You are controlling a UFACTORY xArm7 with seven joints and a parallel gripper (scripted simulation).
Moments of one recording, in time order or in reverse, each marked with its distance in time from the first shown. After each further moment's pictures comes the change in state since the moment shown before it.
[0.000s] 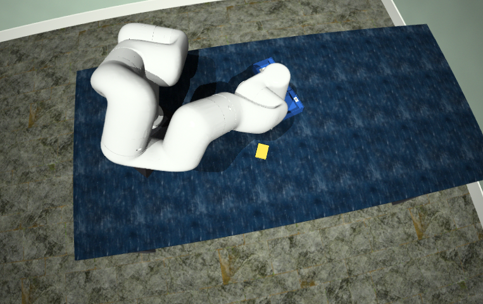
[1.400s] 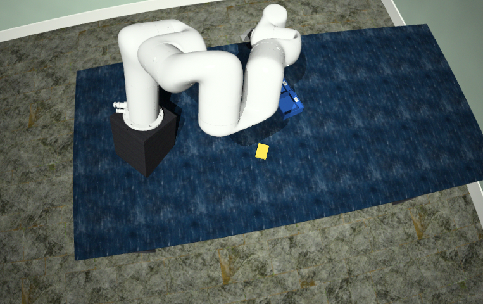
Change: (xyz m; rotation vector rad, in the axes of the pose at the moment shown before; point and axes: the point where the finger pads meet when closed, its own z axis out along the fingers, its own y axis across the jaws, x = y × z) arm 0.084 0.205 -0.002 -0.014 0.021 0.305
